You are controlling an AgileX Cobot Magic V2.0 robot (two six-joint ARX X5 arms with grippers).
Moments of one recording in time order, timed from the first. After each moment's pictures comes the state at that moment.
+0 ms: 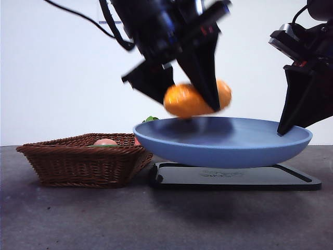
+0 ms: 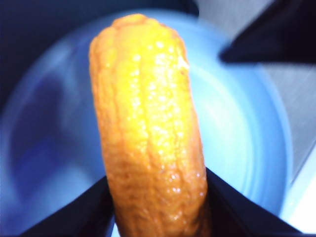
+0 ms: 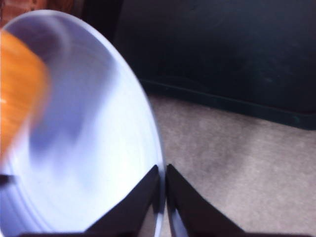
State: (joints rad) left arm -0.85 1.72 1.37 -0.65 0.21 -0.11; right arm 0.24 1.28 0.84 -0.62 -0.47 0.24
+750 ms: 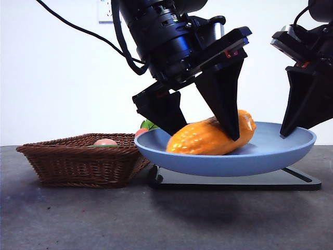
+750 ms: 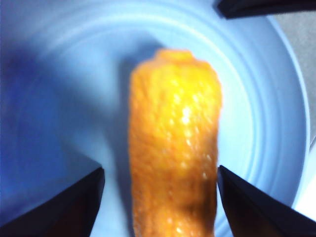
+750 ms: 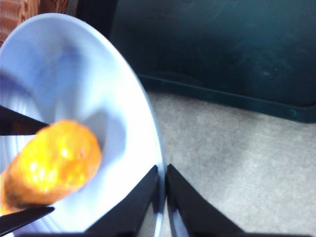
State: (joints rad) left arm -0.89 1.79 1.37 -0.68 0.21 -0.10; right arm 0.24 1.28 0.84 -0.64 -0.47 0.23
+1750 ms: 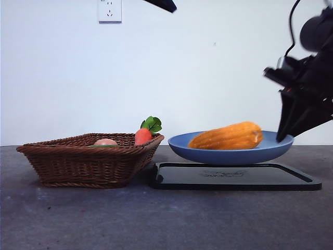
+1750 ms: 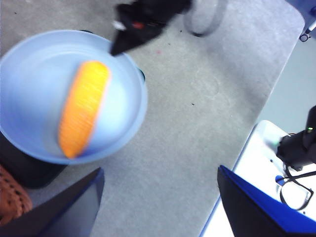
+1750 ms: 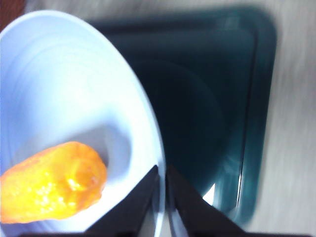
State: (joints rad) left arm -0.89 1.35 1.37 -0.73 0.21 -0.12; right arm 0.07 1.69 1.17 -0.62 -0.47 0.19
